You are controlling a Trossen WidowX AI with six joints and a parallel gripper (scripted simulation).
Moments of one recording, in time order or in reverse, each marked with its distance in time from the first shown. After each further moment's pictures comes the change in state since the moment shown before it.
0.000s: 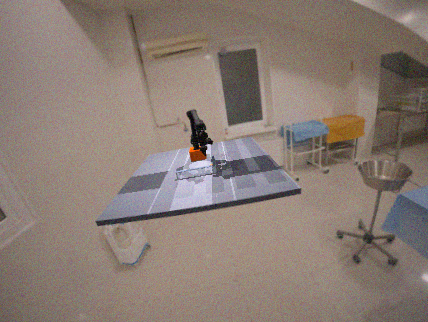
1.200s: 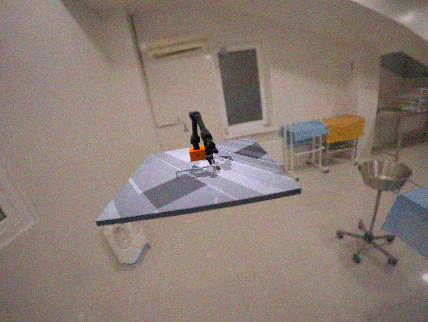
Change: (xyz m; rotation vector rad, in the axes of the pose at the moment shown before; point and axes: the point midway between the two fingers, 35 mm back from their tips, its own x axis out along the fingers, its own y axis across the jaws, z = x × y) arm 0.096 0.038 0.031 -0.005 0.001 0.009
